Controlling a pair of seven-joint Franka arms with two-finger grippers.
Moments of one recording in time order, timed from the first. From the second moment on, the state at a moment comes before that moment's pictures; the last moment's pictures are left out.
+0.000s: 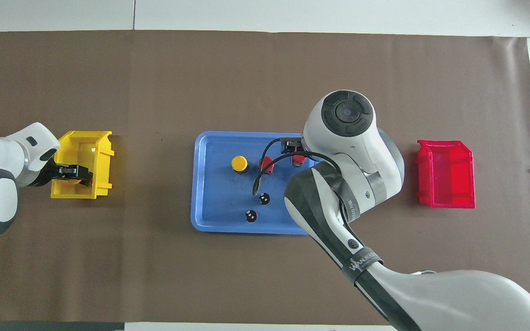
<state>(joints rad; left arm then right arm) 0.00 -0.03 -0.01 -2.27 0.01 2.23 0.09 0.44 0.27 0.00 -1.75 0.00 2.00 0.55</state>
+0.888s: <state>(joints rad) -0.11 0.10 -0.03 -1.77 0.01 1.87 -0.12 -0.03 0.03 -0.01 -1.47 -0.01 1.39 -0.02</state>
